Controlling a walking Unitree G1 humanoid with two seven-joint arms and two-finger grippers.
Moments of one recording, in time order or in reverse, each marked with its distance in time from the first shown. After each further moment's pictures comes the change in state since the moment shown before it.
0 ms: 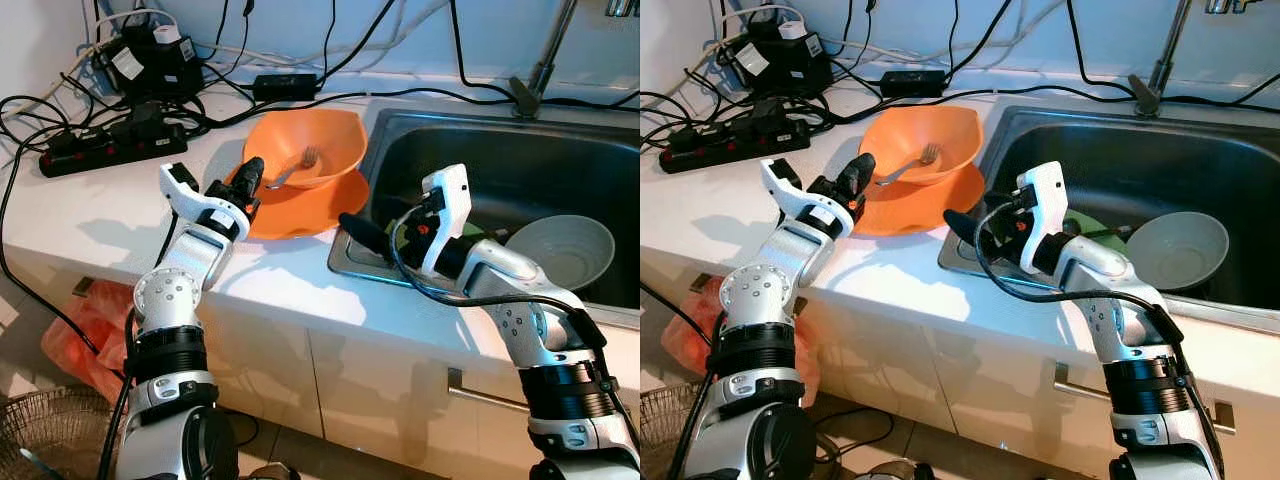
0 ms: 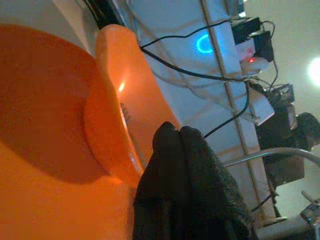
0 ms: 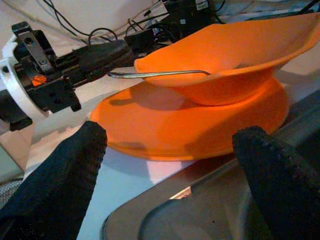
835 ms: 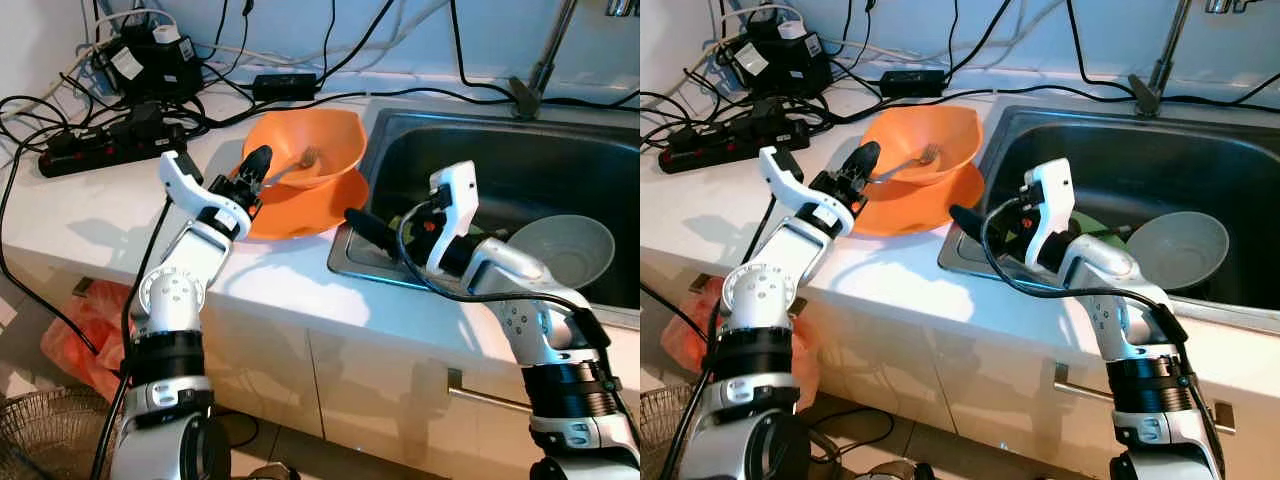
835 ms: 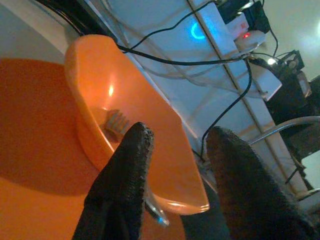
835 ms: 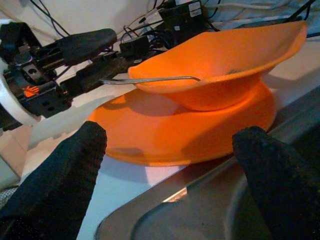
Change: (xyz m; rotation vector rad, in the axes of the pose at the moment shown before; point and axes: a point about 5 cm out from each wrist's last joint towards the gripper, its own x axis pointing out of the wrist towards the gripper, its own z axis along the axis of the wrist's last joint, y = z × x) left arm 0.000 -0.007 -0.002 0.211 0.023 -0.034; right arm -0.003 -0.004 0.004 0.010 -0.020 -0.011
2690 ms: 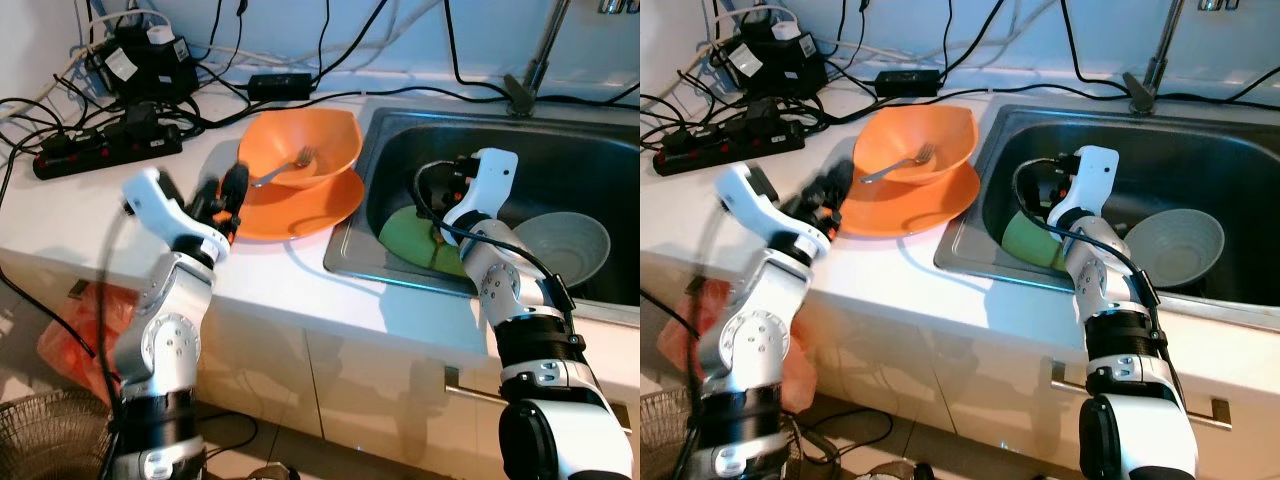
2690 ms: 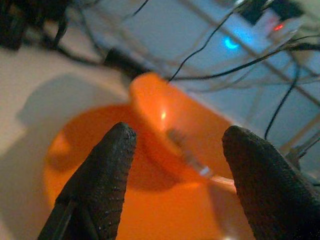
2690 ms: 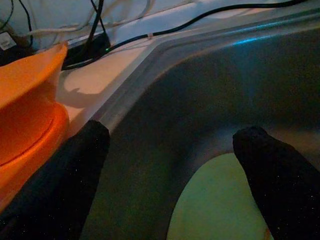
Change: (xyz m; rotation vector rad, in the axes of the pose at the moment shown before) left arm -0.043 0.013 -0.002 0.343 -0.128 0.154; right arm 0.013 -0.065 -0.005 0.100 -0.098 -0.643
